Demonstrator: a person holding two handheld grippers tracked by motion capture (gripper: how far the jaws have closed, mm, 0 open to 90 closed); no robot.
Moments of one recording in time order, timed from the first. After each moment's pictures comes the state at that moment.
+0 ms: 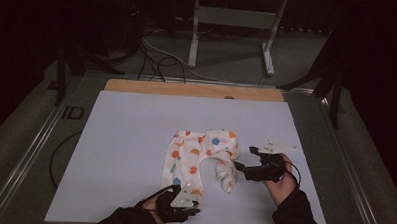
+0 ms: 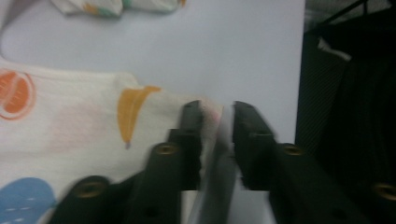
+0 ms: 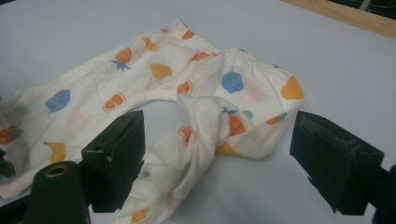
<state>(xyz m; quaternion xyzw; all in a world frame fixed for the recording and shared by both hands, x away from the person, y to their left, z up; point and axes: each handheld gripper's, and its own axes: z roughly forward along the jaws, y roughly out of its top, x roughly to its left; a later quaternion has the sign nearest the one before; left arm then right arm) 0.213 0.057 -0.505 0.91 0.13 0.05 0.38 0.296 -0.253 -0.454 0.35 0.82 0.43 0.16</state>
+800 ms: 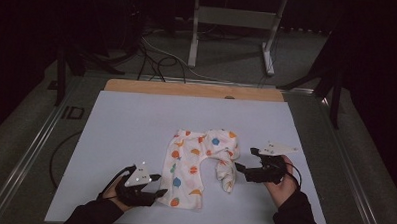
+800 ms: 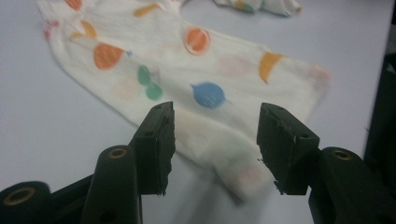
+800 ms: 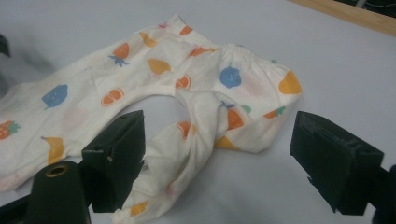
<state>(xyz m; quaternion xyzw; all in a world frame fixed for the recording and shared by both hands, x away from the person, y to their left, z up) 0.227 0.154 -0.488 0.88 0.24 0.09 0.40 0.291 -0.254 -0.456 0.35 0.82 0.42 0.16</state>
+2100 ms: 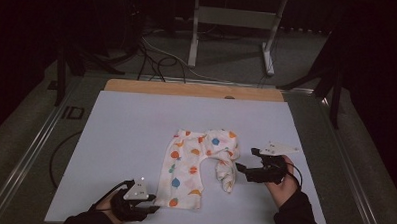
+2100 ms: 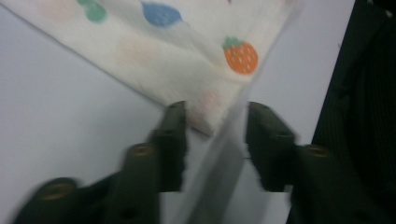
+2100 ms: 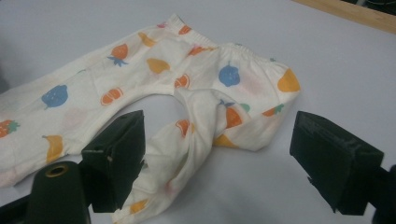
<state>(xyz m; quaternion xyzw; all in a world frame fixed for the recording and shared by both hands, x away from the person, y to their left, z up) 0.210 0.163 -0.503 0.90 0.23 0.05 0.35 0.292 -0.257 -0.456 0.36 0.82 0.43 0.16</state>
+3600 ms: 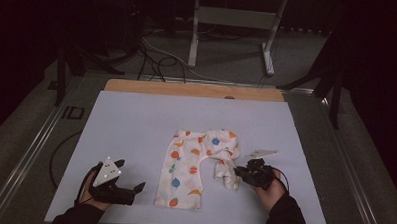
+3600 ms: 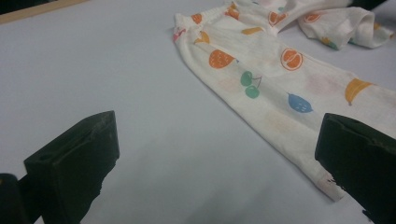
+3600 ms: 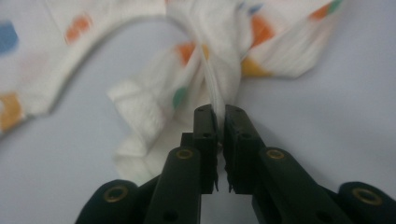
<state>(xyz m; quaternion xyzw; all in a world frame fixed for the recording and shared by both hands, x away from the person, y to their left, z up) 0.227 0.210 -0.485 0.80 0.37 0.19 0.43 0.295 -0.237 -0.497 0.42 0.84 0.34 0.10</state>
